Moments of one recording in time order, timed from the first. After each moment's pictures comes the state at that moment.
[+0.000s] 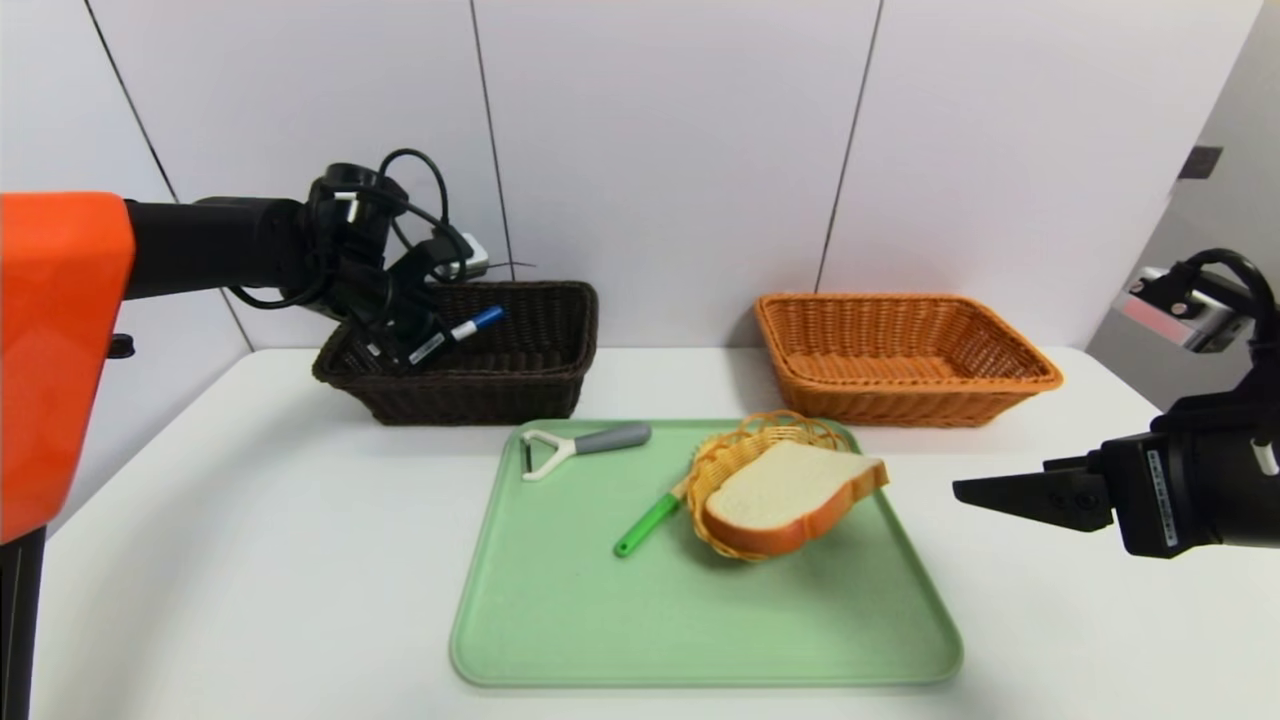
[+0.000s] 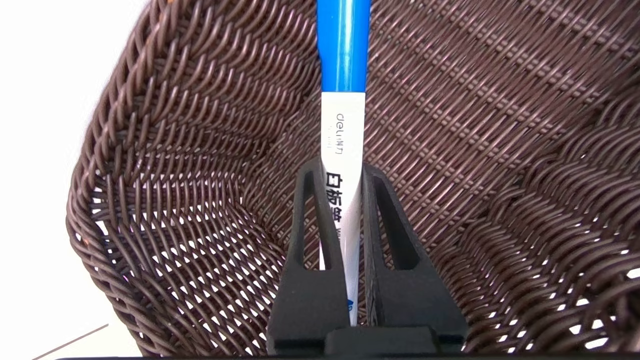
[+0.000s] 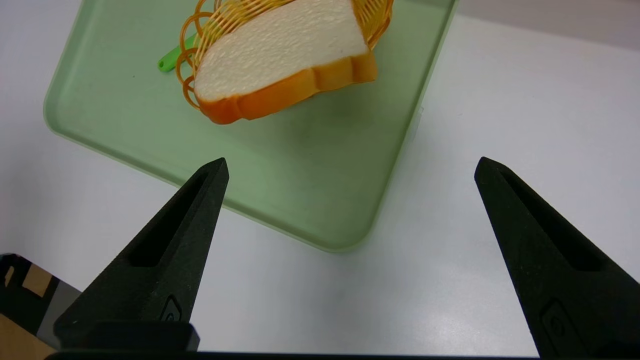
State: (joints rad) left arm -0.13 2.18 -1.91 0.43 -0.11 0.78; right arm 0.32 1.28 -0.95 0.36 0.18 0.10
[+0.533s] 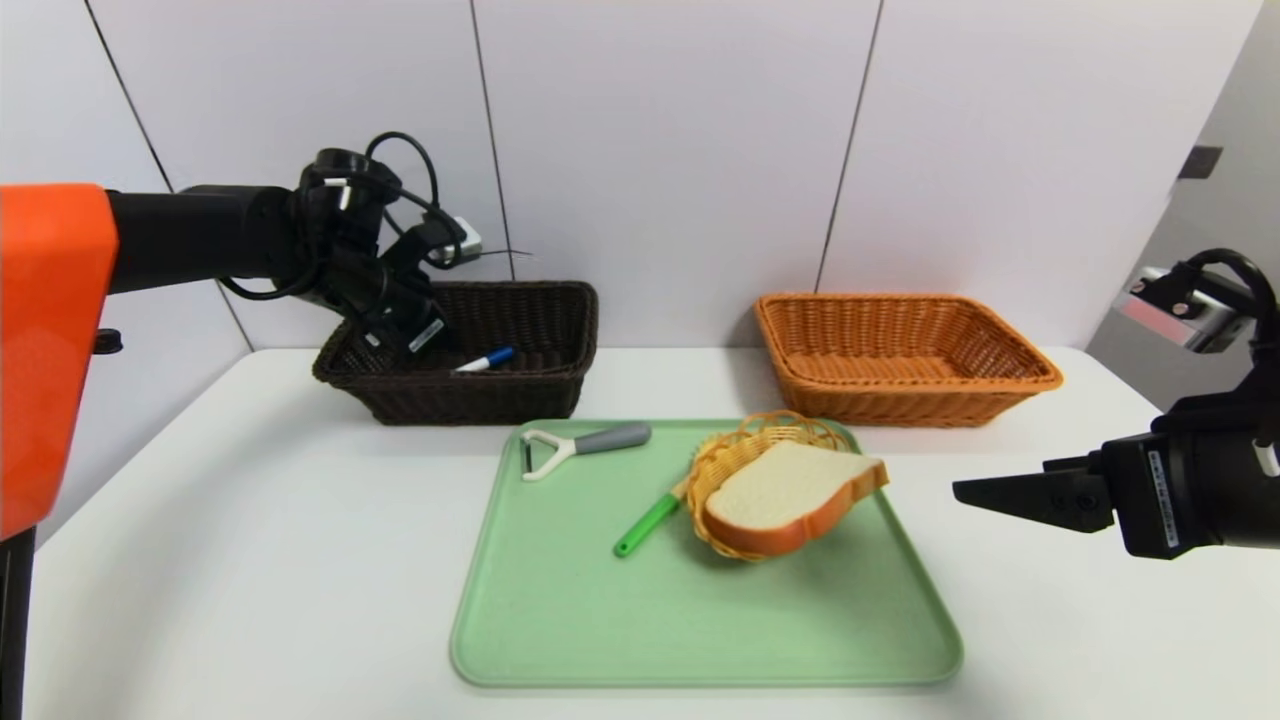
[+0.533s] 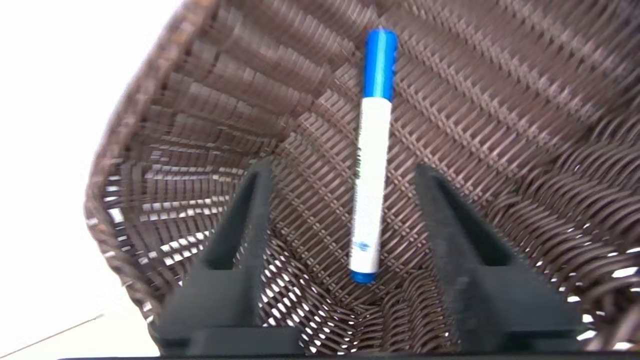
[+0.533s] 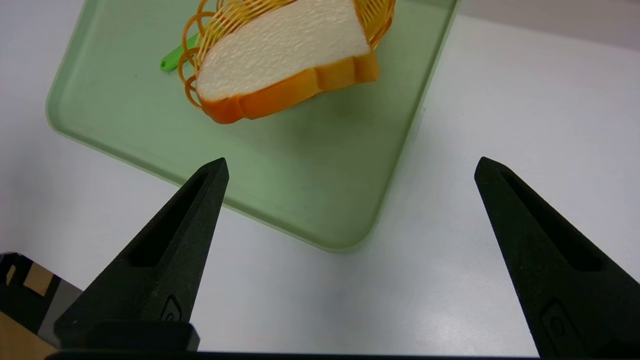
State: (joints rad) left arm -0.13 2.16 -1.93 0.43 -0.12 0.71; right arm 0.32 1.27 -0.95 0.36 0.18 0.10
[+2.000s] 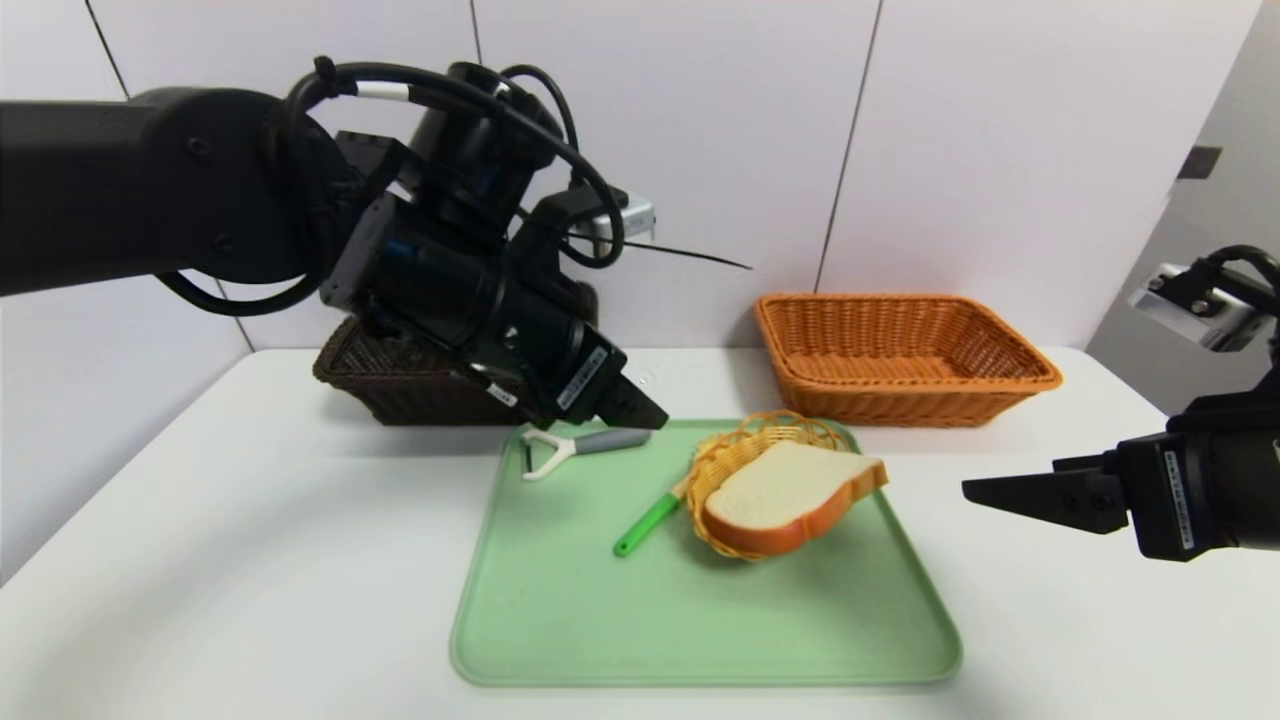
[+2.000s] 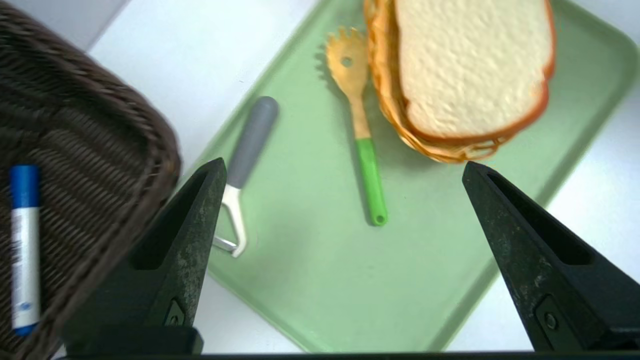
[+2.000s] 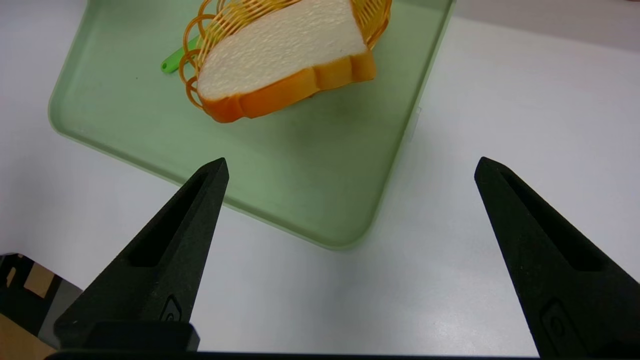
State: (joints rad) left arm -0.64 1.84 -1.72 0.56 -0.18 0.26; right arm 0.31 1.26 -0.95 0.36 0.18 0.11
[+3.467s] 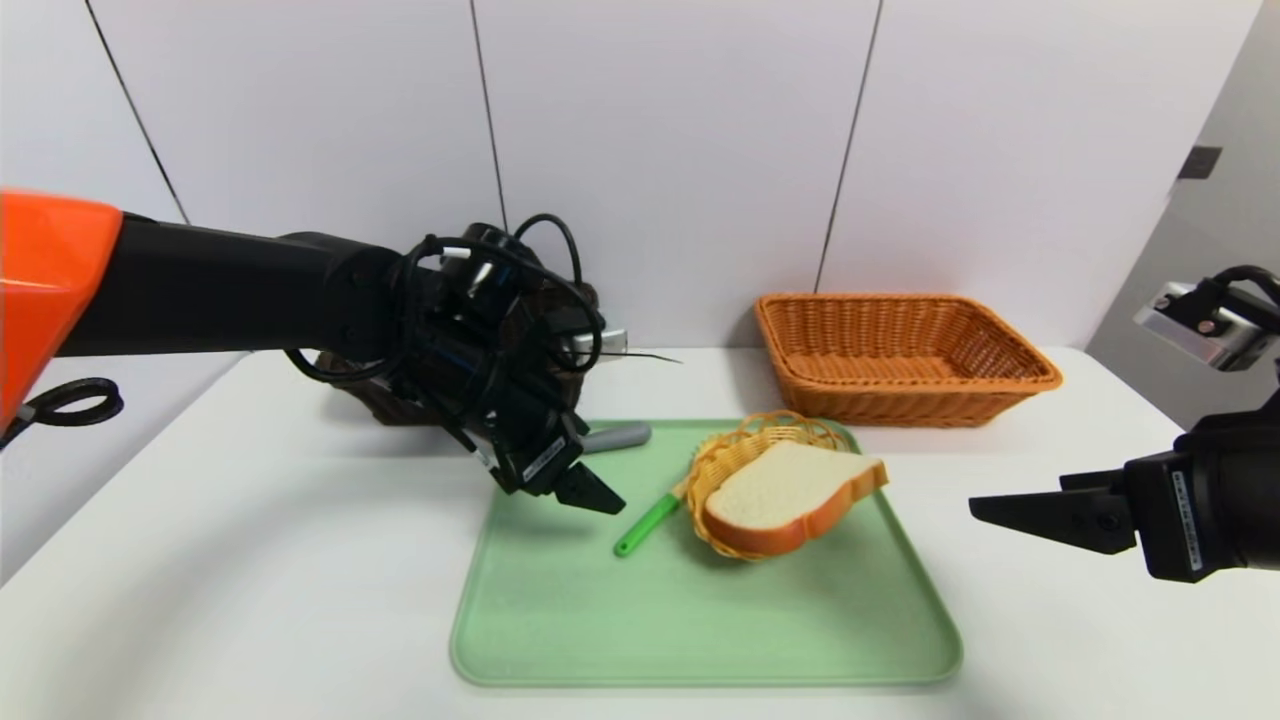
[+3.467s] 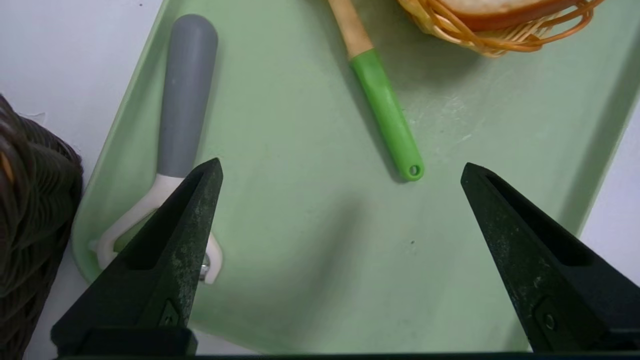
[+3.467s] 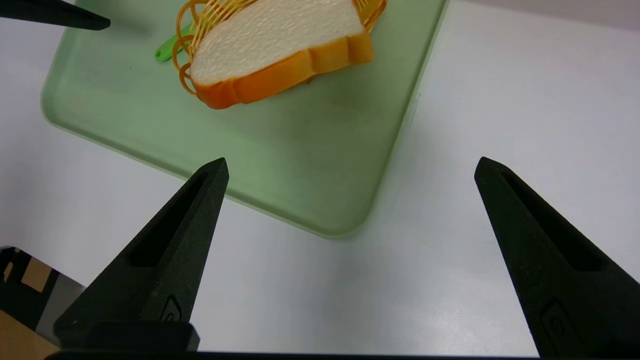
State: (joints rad) left arm -0.49 1.99 -1.56 0.50 -0.44 0.55; right arm 0.31 1.24 -0.91 0.36 0.18 0.11
